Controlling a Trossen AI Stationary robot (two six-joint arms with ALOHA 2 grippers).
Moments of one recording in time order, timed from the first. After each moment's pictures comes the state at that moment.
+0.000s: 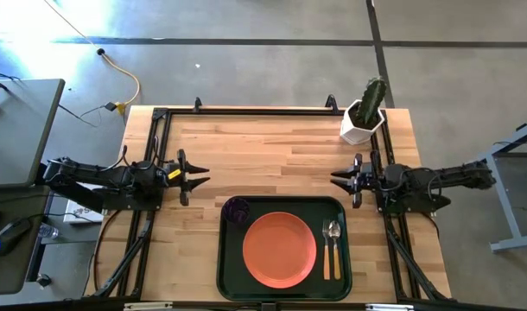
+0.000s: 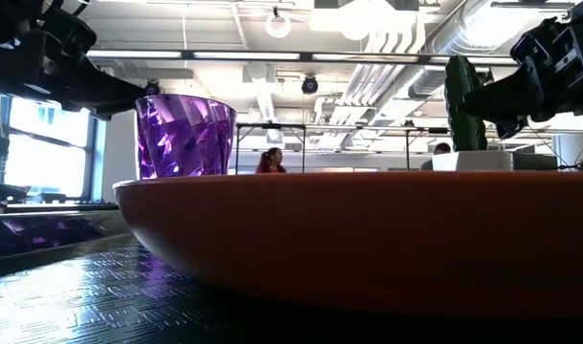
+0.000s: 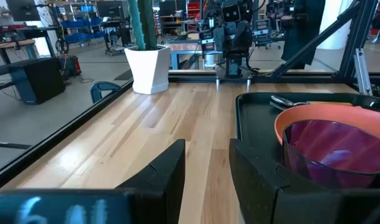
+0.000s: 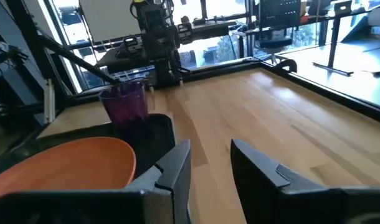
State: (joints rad) left arm -0.10 0.19 0.01 0.10 -0.28 0.03; right arm 0.11 0.15 0.01 0.05 0.25 0.17
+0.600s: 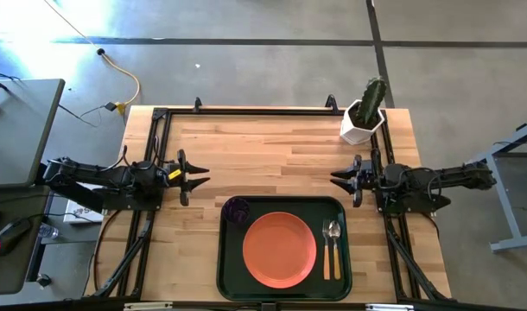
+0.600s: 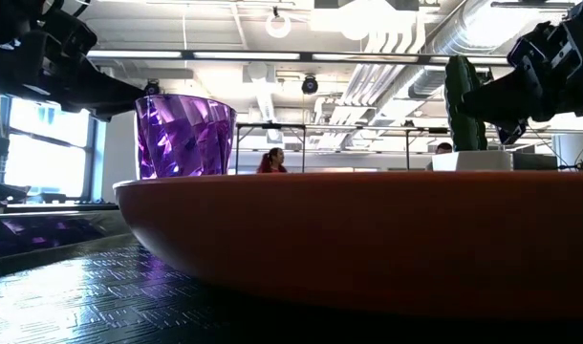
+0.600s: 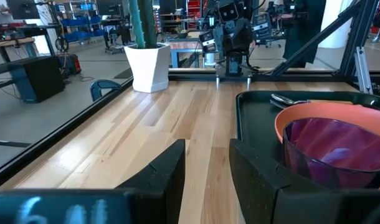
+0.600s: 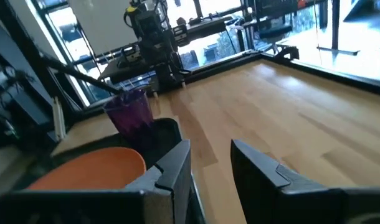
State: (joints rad) left arm -0.10 0.19 0.01 0.09 -0.28 0.03; right arm 0.10 0.15 0.01 0.05 0.25 0.30
